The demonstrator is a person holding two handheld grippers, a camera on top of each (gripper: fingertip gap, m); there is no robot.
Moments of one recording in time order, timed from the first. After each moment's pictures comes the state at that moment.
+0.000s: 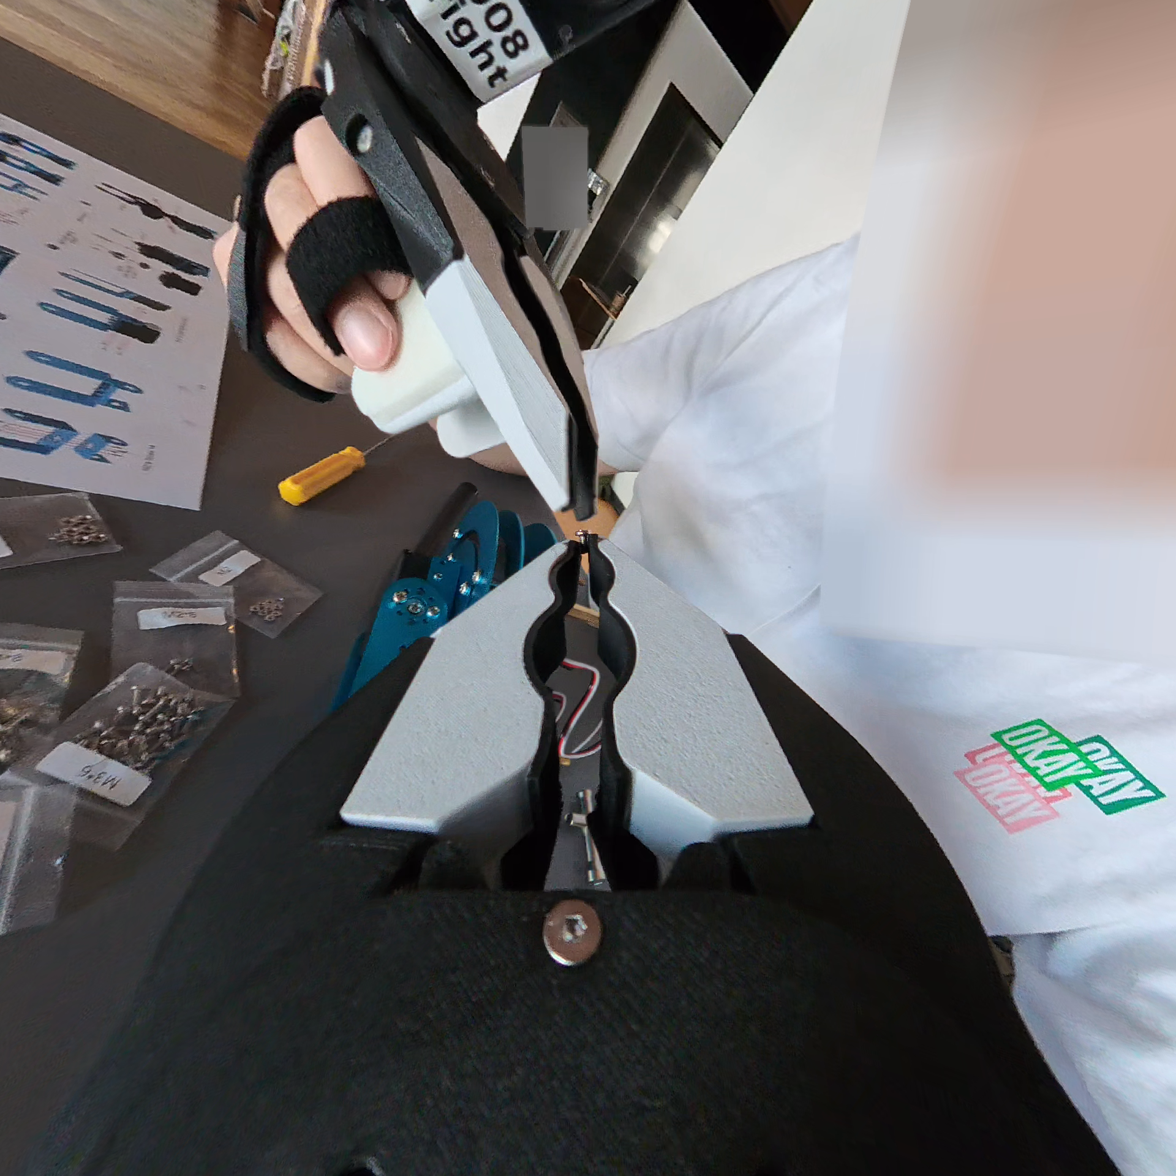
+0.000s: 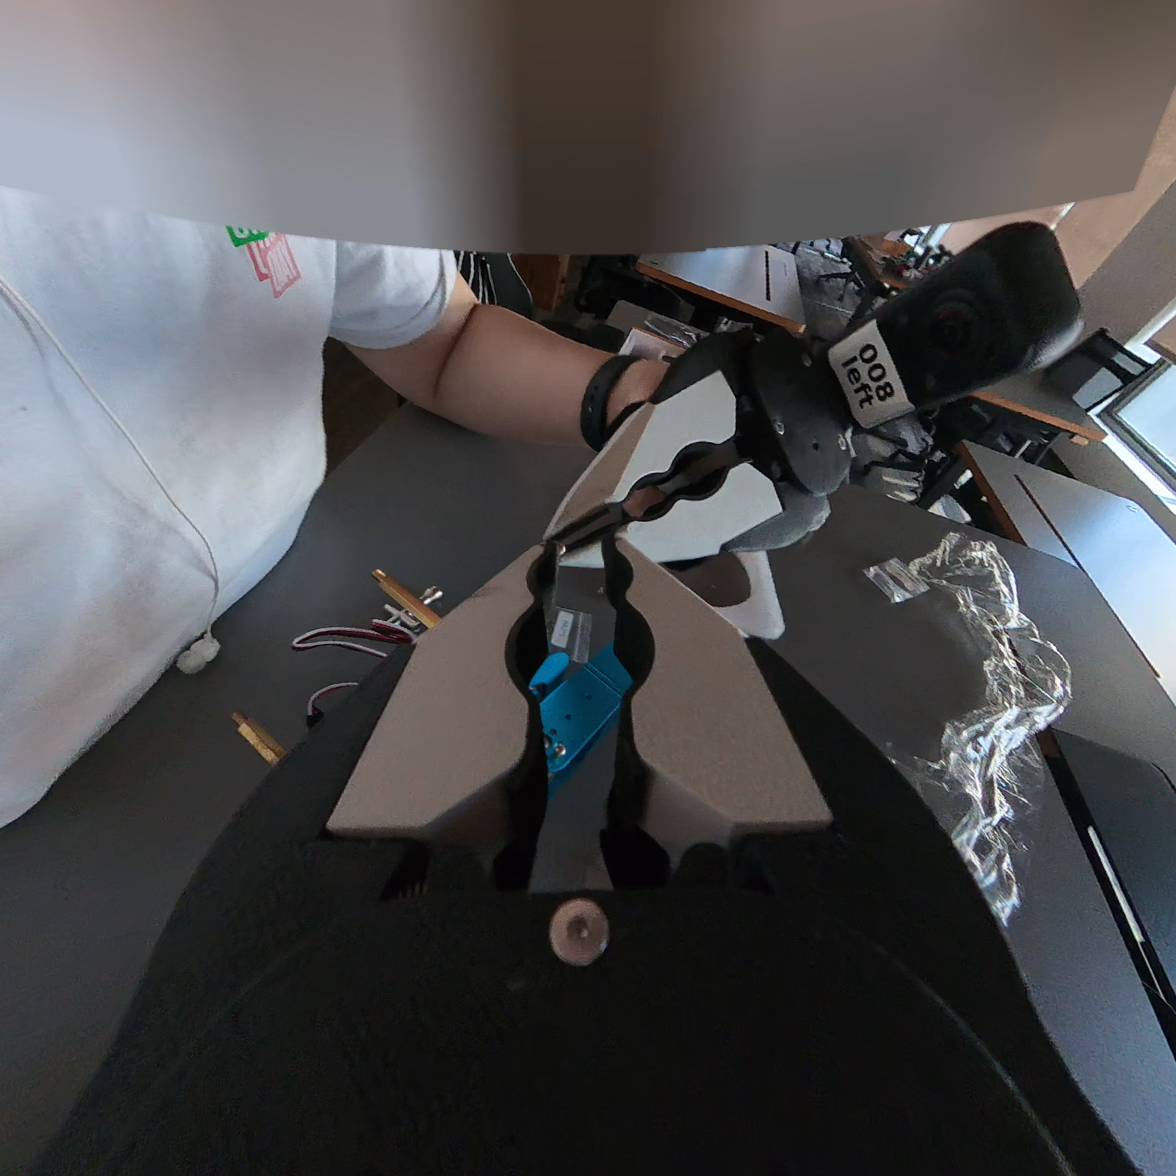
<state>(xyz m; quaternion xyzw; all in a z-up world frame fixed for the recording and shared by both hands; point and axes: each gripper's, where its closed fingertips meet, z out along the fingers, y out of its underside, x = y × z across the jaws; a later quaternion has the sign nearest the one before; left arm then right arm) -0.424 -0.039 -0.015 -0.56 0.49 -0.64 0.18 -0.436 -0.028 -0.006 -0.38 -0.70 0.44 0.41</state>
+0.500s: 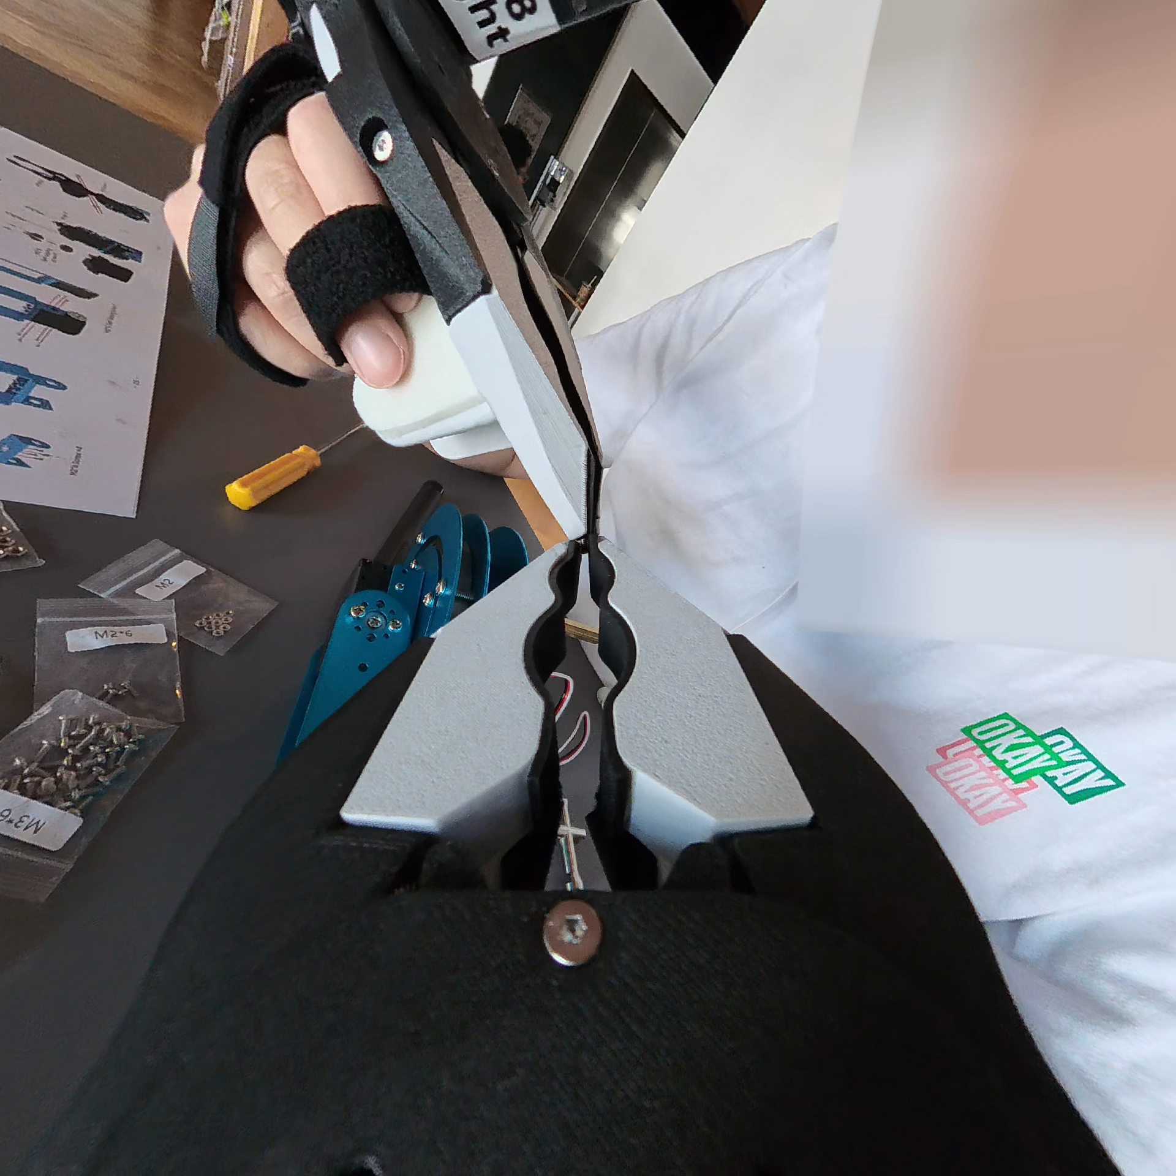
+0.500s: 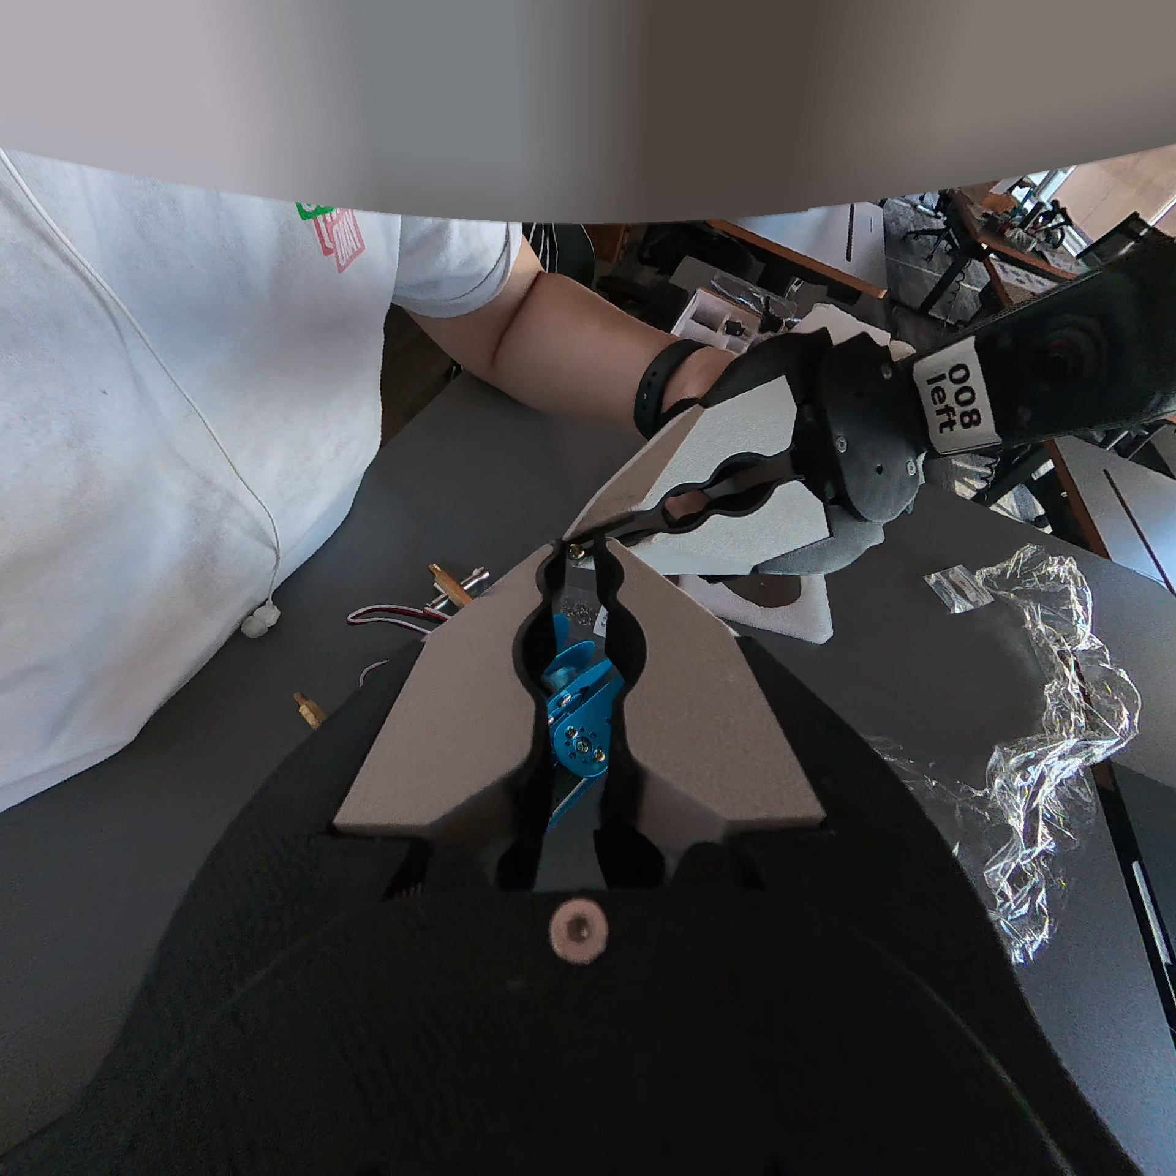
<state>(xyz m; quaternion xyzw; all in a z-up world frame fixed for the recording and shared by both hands) -0.420 -0.050 -0.012 -0.55 0.49 -0.66 0.16 -0.435 -0.048 -0.009 -0.36 -0.74 0.43 0.37</state>
